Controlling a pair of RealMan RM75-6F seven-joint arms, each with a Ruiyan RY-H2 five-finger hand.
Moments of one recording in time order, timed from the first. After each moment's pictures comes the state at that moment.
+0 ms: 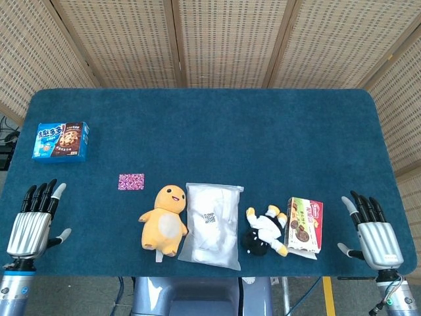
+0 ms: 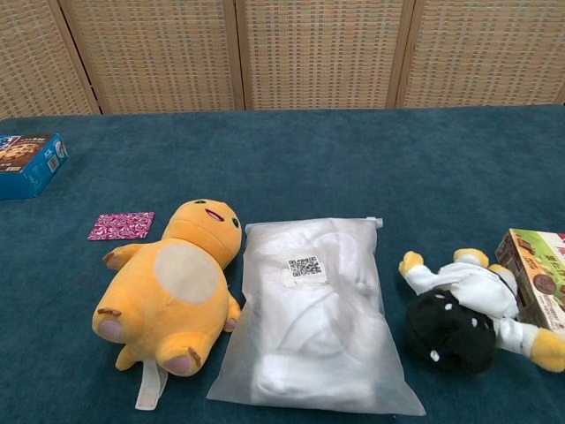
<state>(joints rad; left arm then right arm) -0.10 -1.24 -0.03 -1.73 1.49 1.49 0.38 0.09 -1.14 0.02 -1.64 -1.54 1.44 -0.12</state>
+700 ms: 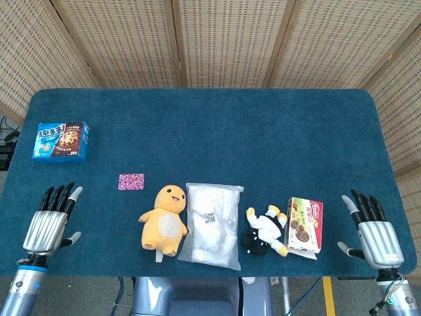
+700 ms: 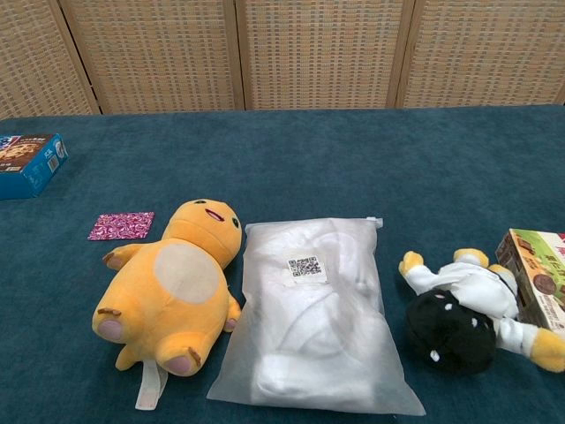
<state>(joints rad) -0.16 -1.24 -0.03 -1.79 1.42 1.36 0.51 0.09 -1.14 0.02 -1.64 -1.55 1.45 -0.11</state>
